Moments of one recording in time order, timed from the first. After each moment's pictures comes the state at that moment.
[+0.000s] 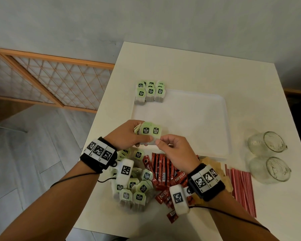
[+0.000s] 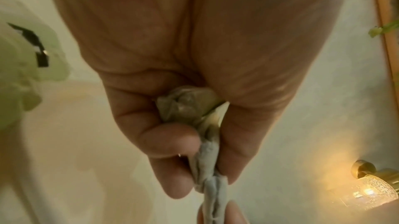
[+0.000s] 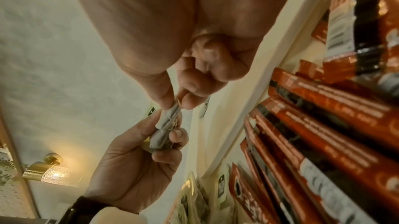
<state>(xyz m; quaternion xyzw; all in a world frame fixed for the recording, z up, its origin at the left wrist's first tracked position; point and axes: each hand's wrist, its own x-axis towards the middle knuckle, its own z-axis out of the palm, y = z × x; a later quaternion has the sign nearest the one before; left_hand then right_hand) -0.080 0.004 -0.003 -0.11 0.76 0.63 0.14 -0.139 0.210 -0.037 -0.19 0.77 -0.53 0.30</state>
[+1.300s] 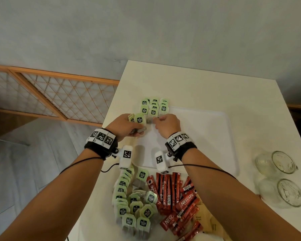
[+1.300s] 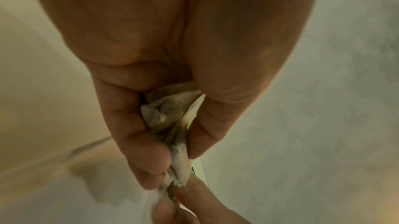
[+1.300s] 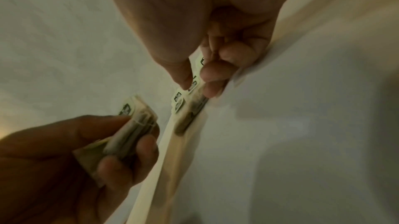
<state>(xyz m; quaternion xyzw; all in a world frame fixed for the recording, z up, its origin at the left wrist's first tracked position) -0.145 -0.055 -0.009 -0.28 0.68 0.67 0.07 -0.253 0.089 -0.055 -0.10 0.88 -0.42 0.20</state>
